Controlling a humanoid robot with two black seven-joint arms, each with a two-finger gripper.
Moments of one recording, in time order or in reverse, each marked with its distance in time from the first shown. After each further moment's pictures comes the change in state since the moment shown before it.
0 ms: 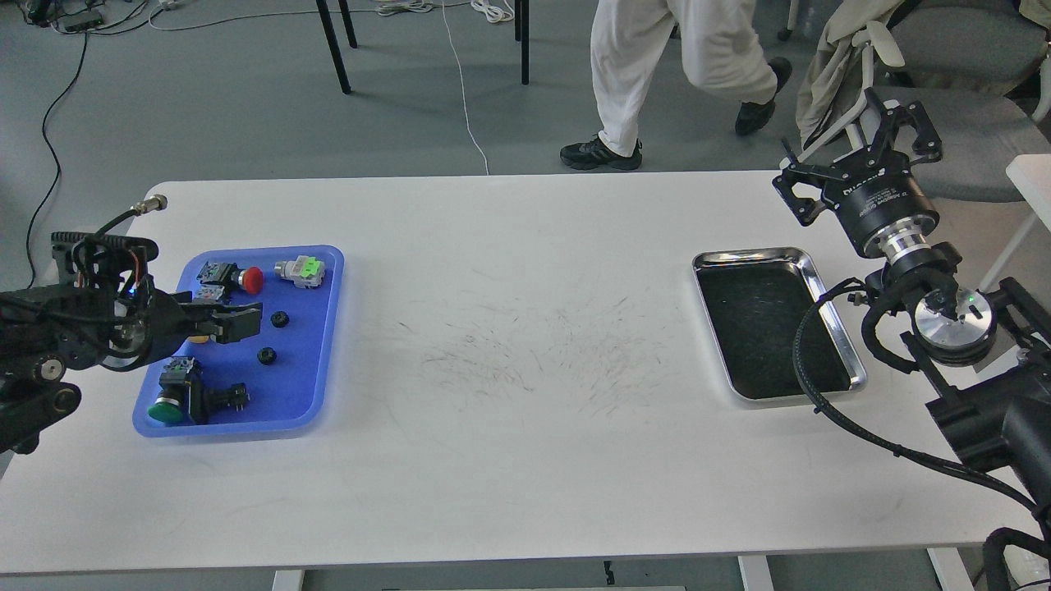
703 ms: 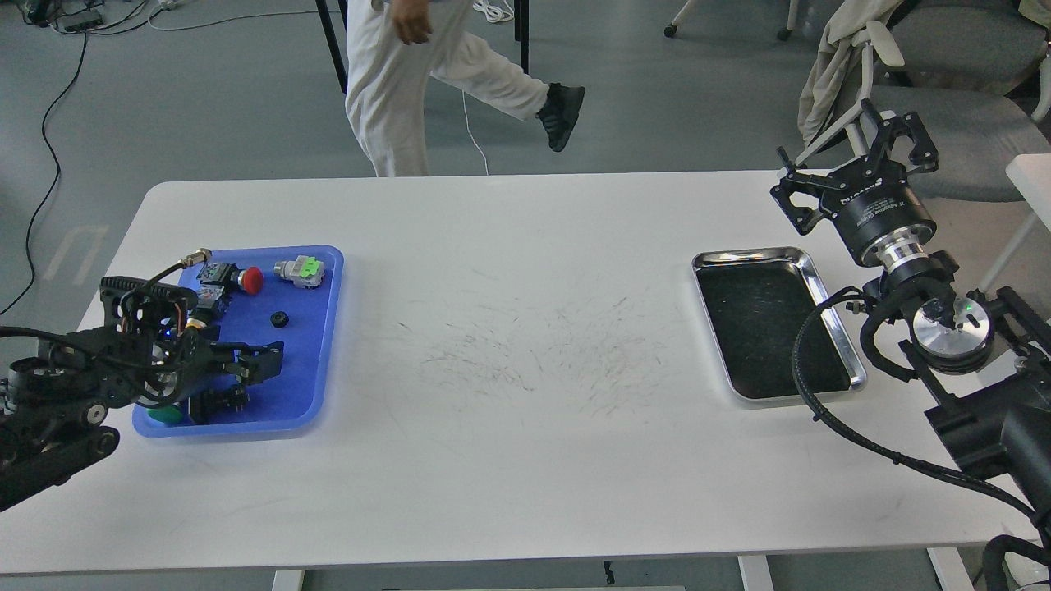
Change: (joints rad) left arm 0.034 -0.101 0.107 0.088 0.040 0.107 -0.026; right arm -0.014 0.003 -0.002 0.002 0.000 0.009 0.000
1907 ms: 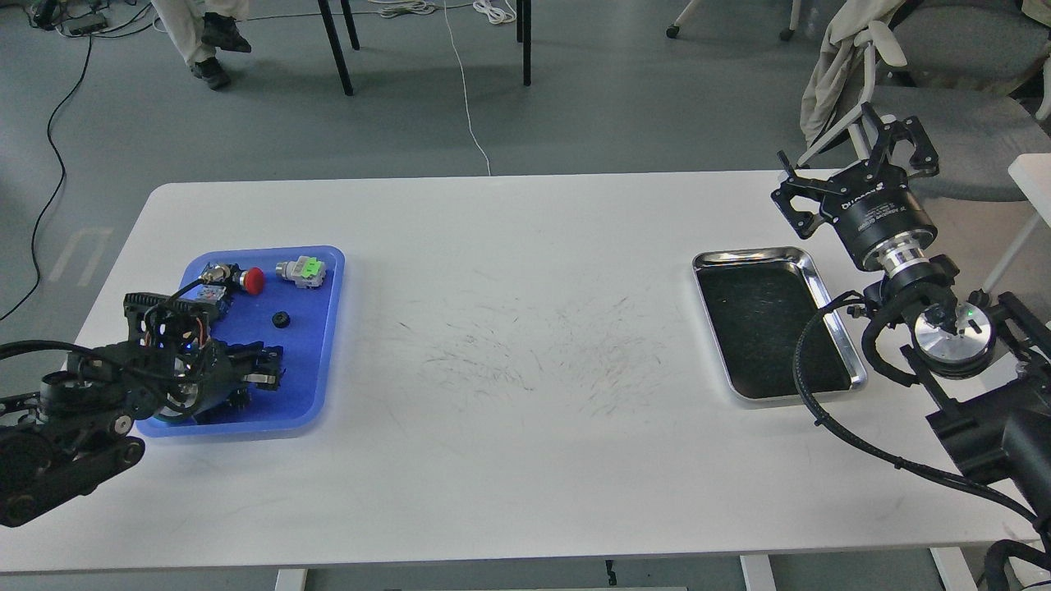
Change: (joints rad) left arm 0.022 -0.060 -0.001 0.052 -0.002 -0.027 -0.003; right arm -0.010 -0.003 0.002 -0.001 0.000 0.017 0.000
